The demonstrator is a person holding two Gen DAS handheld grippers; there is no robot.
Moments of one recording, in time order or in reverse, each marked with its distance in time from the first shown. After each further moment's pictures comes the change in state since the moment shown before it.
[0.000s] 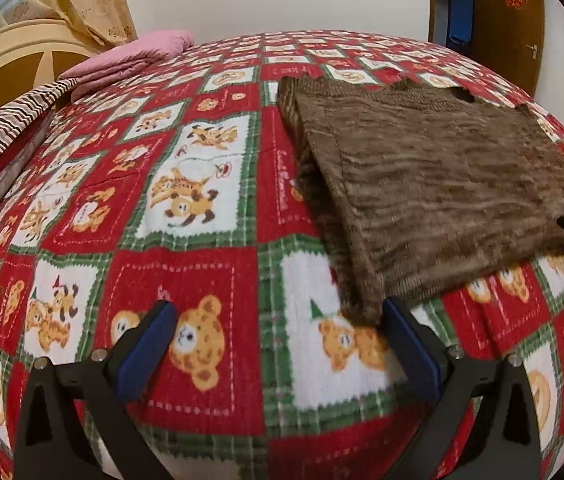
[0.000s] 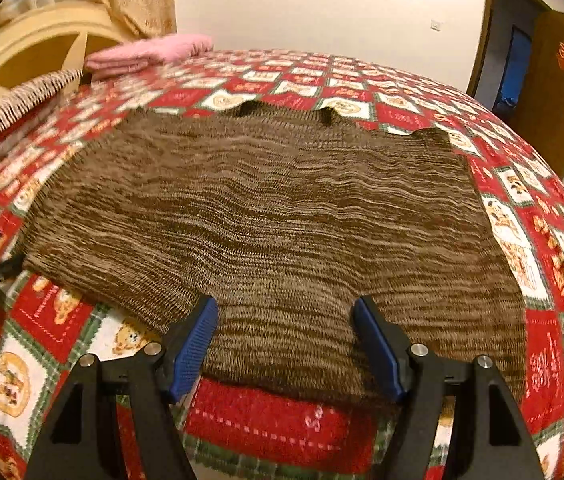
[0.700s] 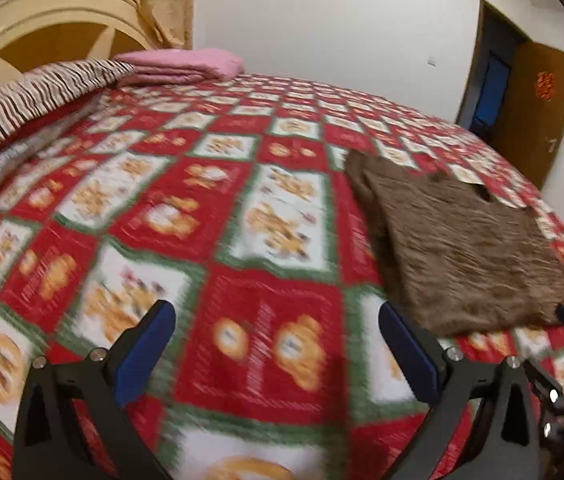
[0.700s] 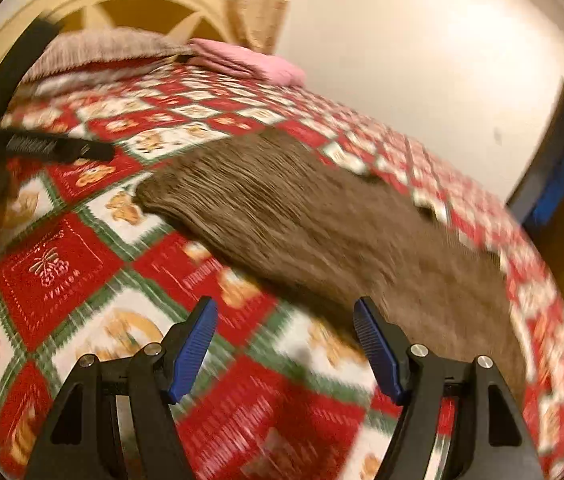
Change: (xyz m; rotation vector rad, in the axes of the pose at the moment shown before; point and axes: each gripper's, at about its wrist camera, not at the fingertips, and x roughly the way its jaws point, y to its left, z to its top) left arm -0.028 0.074 0.003 -0.250 -0.166 -0.029; right arm -0.049 0.139 -0.024 -0.432 -0.180 0.000
